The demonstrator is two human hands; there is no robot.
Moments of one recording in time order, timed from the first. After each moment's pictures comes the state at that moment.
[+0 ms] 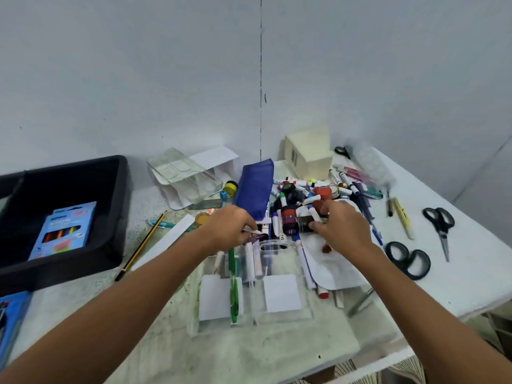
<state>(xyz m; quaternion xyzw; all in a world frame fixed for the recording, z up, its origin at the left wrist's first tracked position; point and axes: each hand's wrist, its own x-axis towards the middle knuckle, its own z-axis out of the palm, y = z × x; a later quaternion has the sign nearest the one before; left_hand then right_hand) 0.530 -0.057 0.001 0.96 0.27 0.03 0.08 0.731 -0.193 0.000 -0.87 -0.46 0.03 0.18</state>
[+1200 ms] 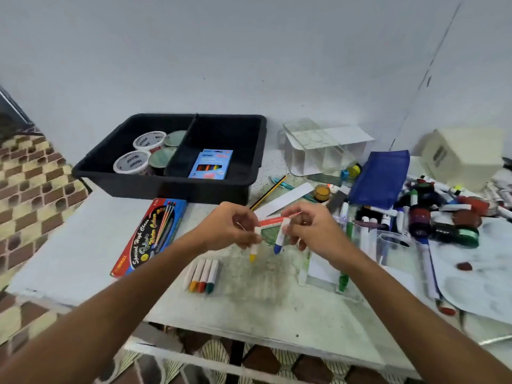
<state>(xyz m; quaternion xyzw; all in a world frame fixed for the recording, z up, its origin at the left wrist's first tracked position) 0.300 -0.112 0.000 0.69 0.49 0.22 0.49 0.508 -0.147 -0.002 -0.55 -0.57 0.48 0.38</state>
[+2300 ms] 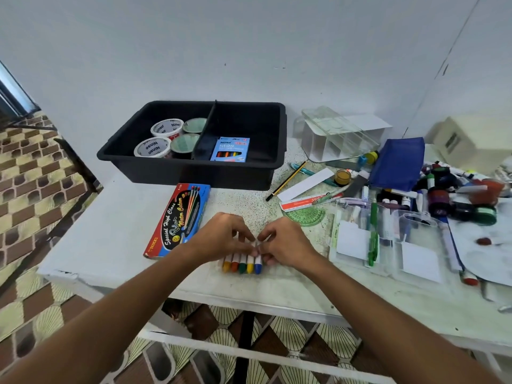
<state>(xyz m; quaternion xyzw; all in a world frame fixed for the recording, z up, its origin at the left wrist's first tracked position) 0.221 -0.137 -0.038 0.85 0.44 0.16 0.24 0.395 -0.172 -0.035 -0.62 -0.60 0.44 0.24</state>
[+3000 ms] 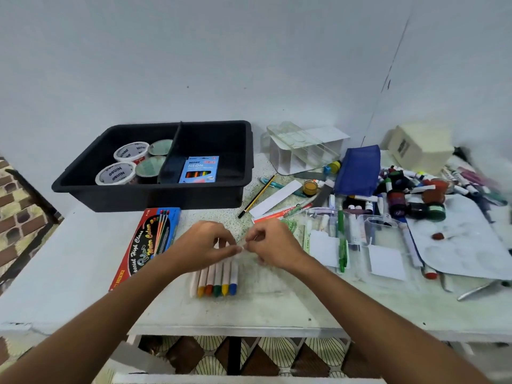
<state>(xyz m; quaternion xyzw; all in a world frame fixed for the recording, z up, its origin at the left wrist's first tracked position) 0.239 -0.120 -0.019 0.89 0.41 0.12 0.18 0.423 -0.164 -0.018 -0.62 -0.63 0.36 0.30</state>
